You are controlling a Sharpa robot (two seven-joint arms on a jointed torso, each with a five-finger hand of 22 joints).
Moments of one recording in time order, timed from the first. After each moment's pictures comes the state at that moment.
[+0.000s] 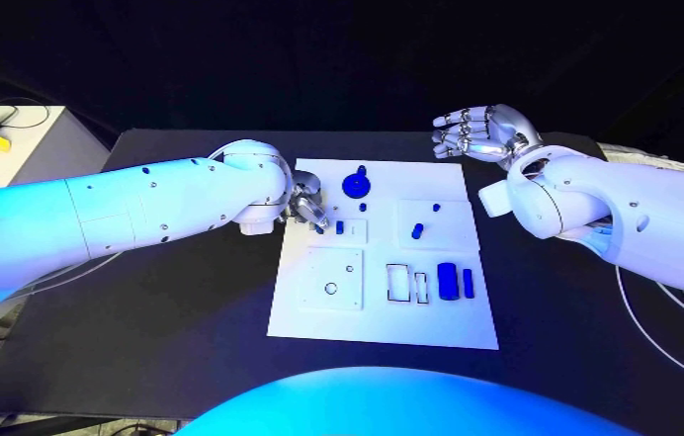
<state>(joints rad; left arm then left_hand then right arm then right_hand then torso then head) 1.25 -0.68 -0.15 1.40 -1.15 0.22 -0.52 0.91 -0.18 0.81 0.04 0.41 0.91 0.02 0.79 0.91 1.30 -0.05 1.14 0.78 1.46 -0.09 1.52 1.31 0.10 1.30 0.03 1.38 1.19 1.27 -0.80 -0.16 1.46 -0.41 -0.51 0.18 1.29 -0.19 0.51 0.13 0.40 0.73 0.19 0.28 0.27 0.92 0.21 0.28 0.06 0.99 0.16 0.13 0.32 0.17 0.89 0.27 0.06 0.23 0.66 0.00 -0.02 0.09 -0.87</state>
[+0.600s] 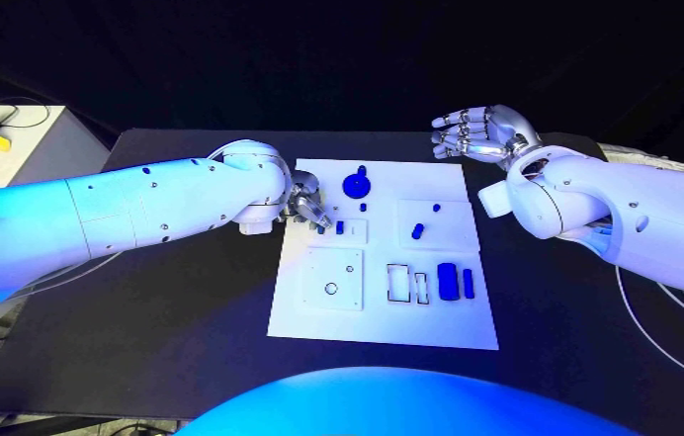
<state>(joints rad) 1.25 -0.68 -0.15 1.40 -1.15 0.22 -0.53 0.89 -0.19 0.69 0.11 0.40 0.91 0.01 0.78 0.90 1.29 -0.06 1.14 0.78 1.46 -0.09 1.52 1.31 0.10 1.30 0.03 1.37 1.19 1.27 -0.80 -0.16 1.46 -0.42 -0.50 0.18 1.28 -0.19 0.51 0.13 0.40 0.73 0.19 0.28 0.27 0.92 0.21 0.28 0.06 0.99 0.16 0.13 0.32 0.17 0.88 0.27 0.06 0.21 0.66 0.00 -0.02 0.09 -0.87</state>
